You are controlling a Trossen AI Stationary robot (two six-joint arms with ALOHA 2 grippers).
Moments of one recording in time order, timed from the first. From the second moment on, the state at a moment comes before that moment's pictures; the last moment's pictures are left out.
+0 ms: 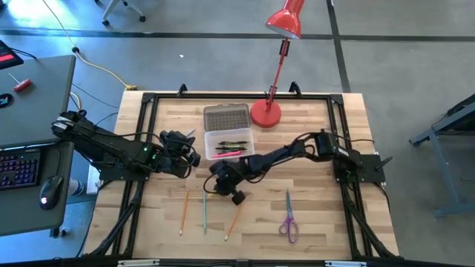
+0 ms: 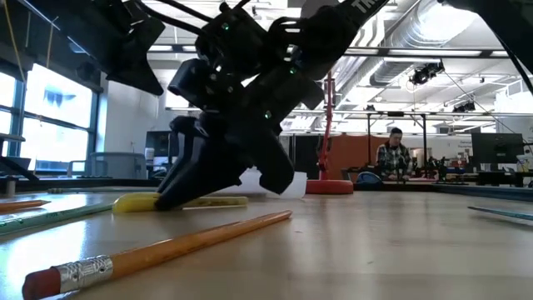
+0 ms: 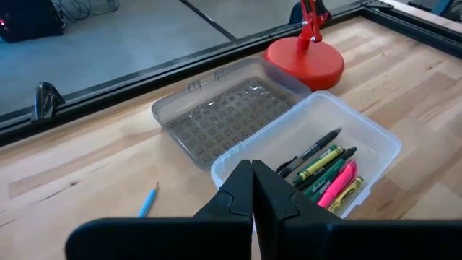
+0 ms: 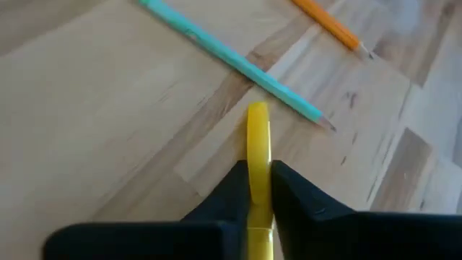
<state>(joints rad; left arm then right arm) -0.32 1.08 0.69 -0.61 -1.01 -1.00 0.10 2.27 1.50 -0.04 -0.21 -0.55</state>
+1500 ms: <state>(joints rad) -0.32 1.08 0.69 -0.60 -1.02 -1.00 -0.21 2.08 1.27 0.22 0.00 -0.32</state>
